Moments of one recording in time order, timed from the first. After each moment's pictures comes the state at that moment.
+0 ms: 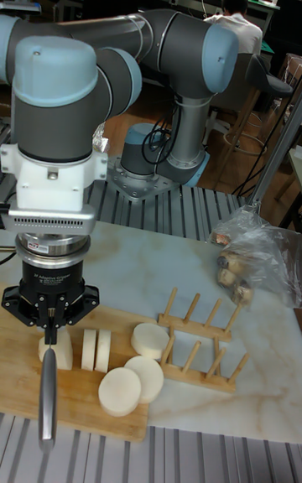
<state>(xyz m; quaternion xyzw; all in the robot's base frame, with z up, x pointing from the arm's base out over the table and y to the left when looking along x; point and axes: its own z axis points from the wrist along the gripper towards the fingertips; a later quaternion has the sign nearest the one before) 0.733 -0.116 0.126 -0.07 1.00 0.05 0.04</state>
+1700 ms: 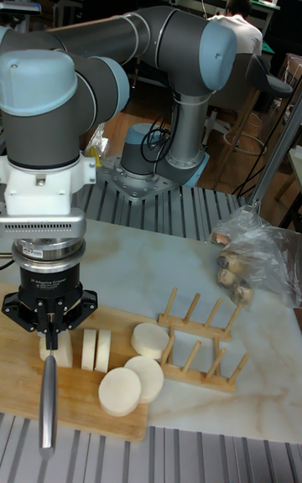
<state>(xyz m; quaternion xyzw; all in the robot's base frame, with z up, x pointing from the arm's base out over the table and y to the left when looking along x) 0.731 -0.104 0.113 -0.07 0.99 0.09 0.06</state>
